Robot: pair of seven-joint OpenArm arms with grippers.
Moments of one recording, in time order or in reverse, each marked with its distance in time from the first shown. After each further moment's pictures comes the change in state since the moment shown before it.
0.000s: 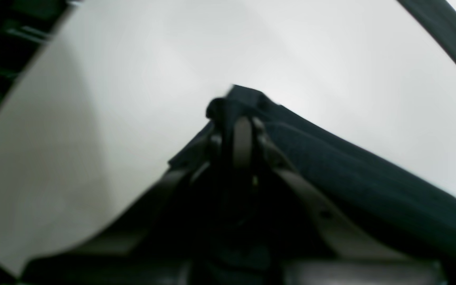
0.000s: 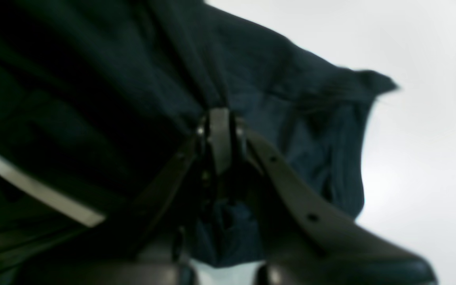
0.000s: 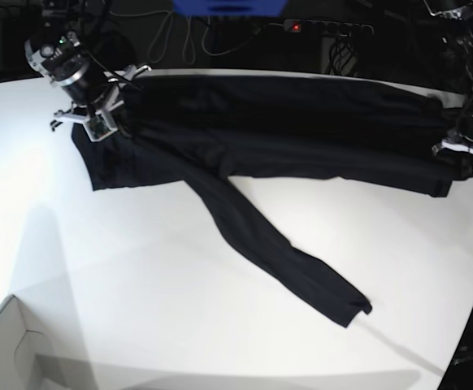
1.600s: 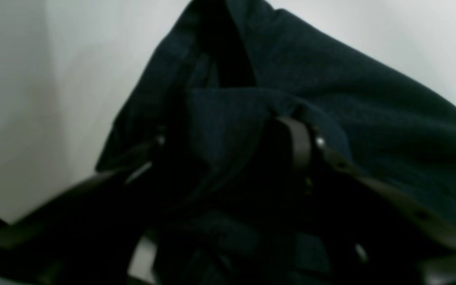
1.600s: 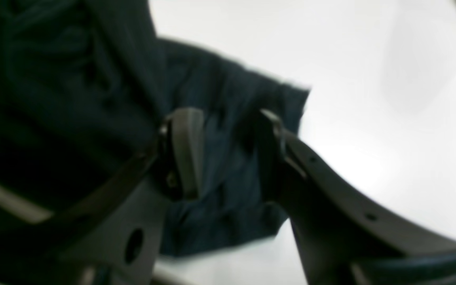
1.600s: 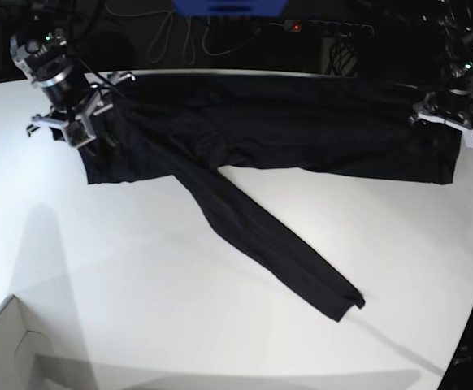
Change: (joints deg) left arm 4.8 3.8 2.6 -2.6 0.0 0.2 -0.4; right arm 0.5 -1.6 5.3 6.2 -0.1 0.0 -0.7
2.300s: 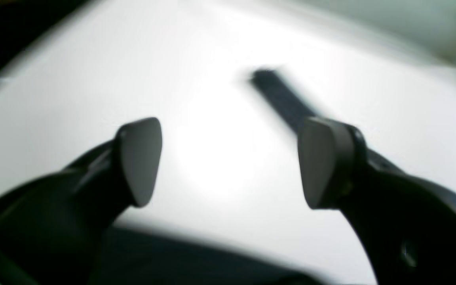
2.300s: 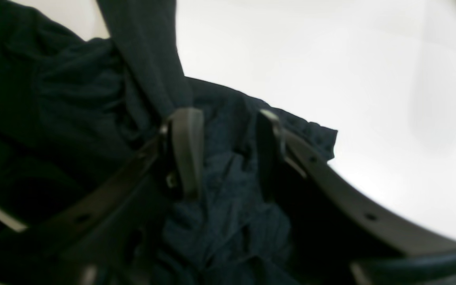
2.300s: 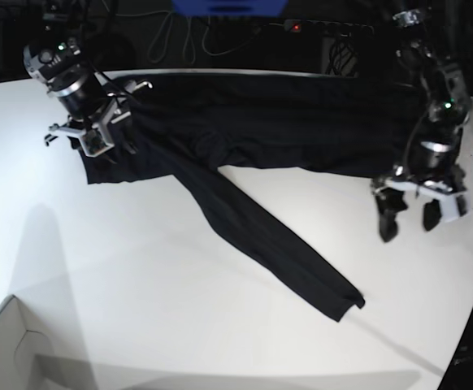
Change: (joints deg) left arm -10.5 8.3 11.3 18.9 0.8 0.3 0.4; right arm 1.4 -0.8 -4.1 -2.1 -0.3 -0.2 0.0
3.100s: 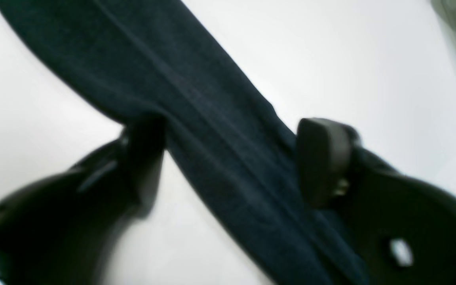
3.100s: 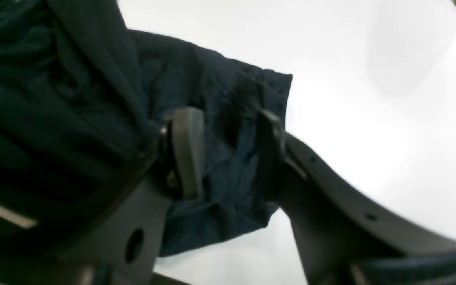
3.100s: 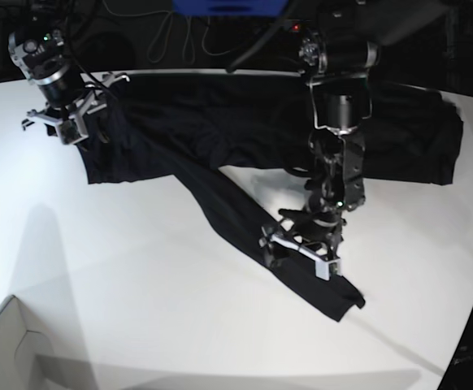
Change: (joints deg) left arm -29.7 11.4 5.8 -52.1 15.1 -0.2 -5.7; right arm -2.1 -0.1 6.6 0.0 0.0 0.0 0.0
